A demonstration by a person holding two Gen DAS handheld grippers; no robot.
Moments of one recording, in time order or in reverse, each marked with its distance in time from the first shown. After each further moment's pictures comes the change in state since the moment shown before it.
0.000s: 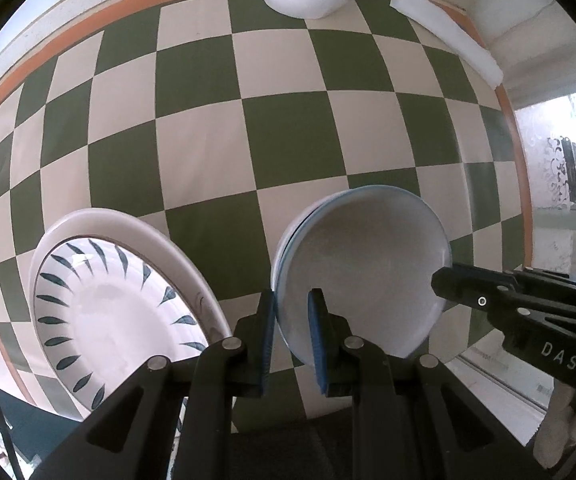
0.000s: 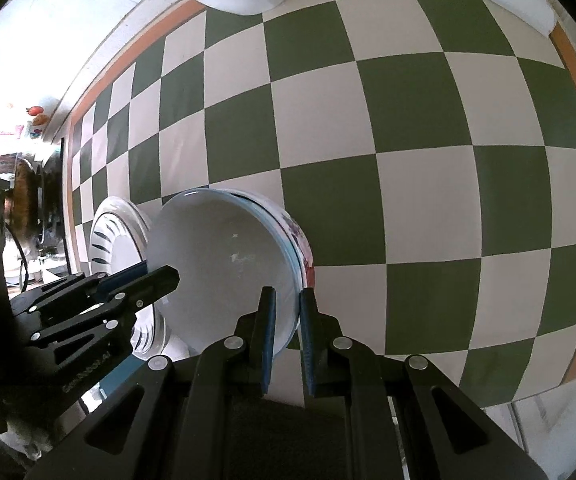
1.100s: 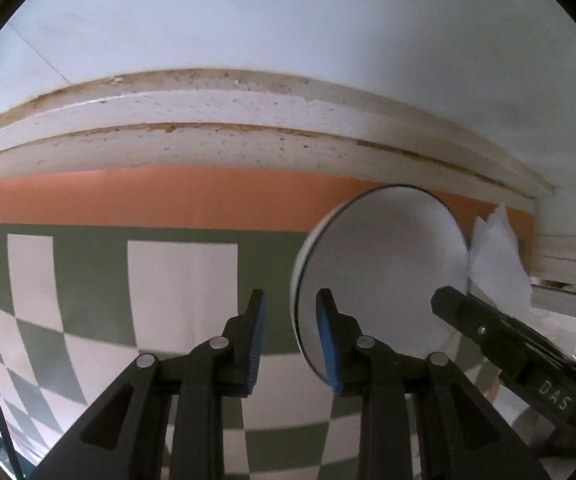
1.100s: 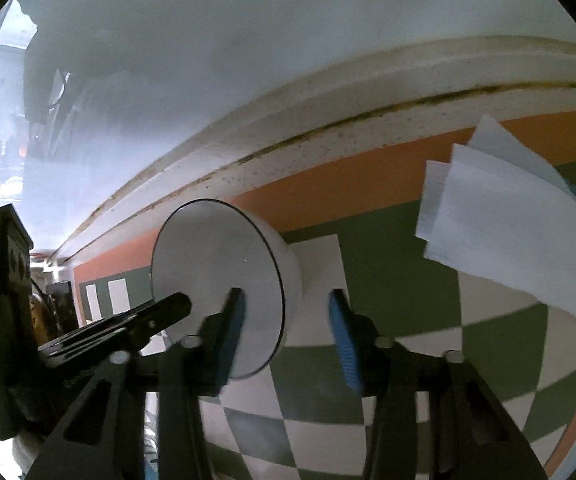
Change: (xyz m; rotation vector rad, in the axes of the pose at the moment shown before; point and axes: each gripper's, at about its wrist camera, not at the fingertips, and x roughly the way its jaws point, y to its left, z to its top) left arm 0.016 0.050 0.254 -0.218 -0.085 -0.062; right arm -0.023 -0.010 0.278 0.074 -0.182 0.049
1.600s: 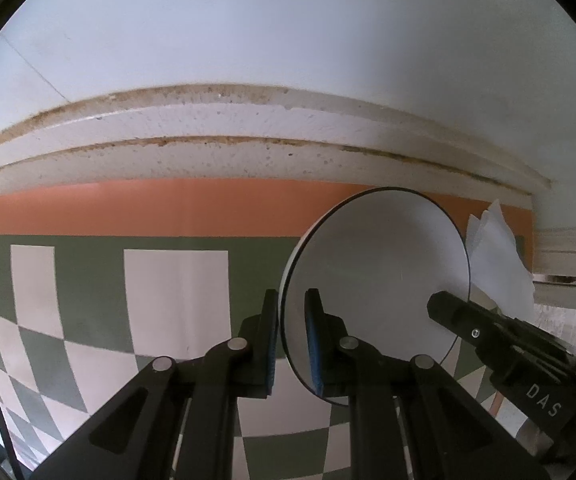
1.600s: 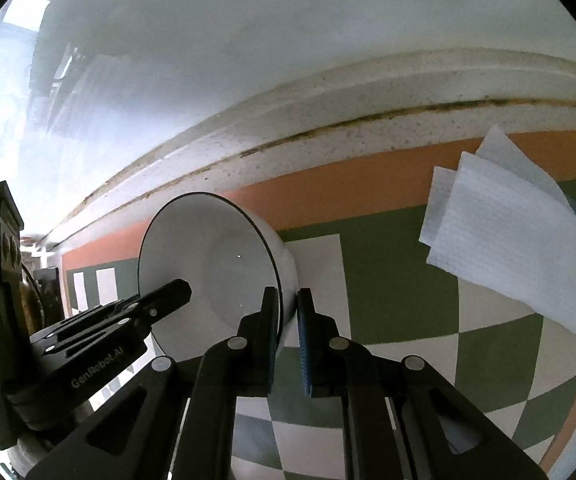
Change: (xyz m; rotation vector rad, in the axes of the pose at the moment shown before) left arm -0.016 -0.006 -0.008 0.043 -0.062 0.017; right arm -0.007 0.016 -0.011 -0.064 -0.013 -0.036
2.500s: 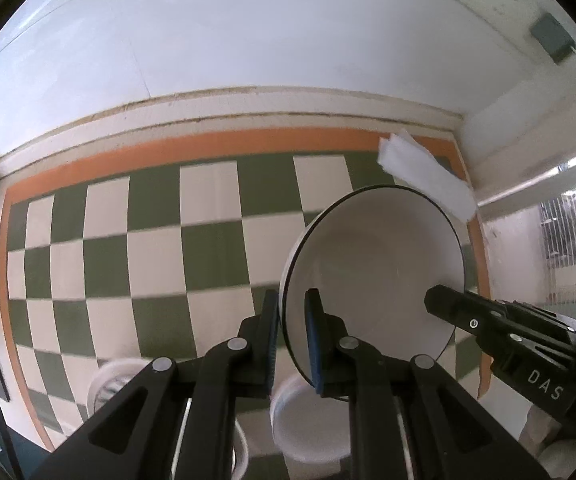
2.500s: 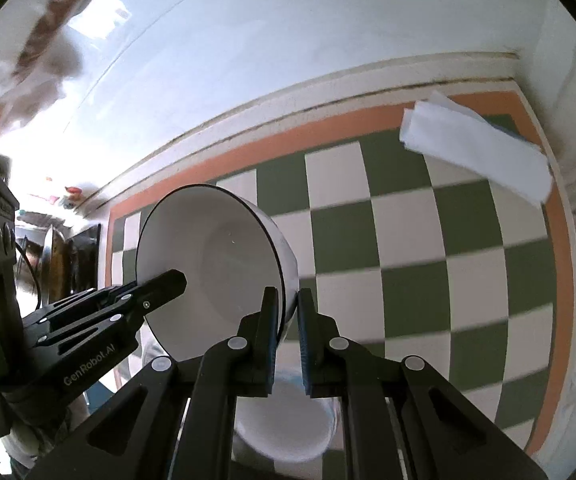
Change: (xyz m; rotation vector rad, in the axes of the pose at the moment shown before) left arm -0.122 -0.015 -0.161 0.153 -0.136 -0.005; right arm -0.130 0.037 -0.174 -0.061 -0.123 0.030
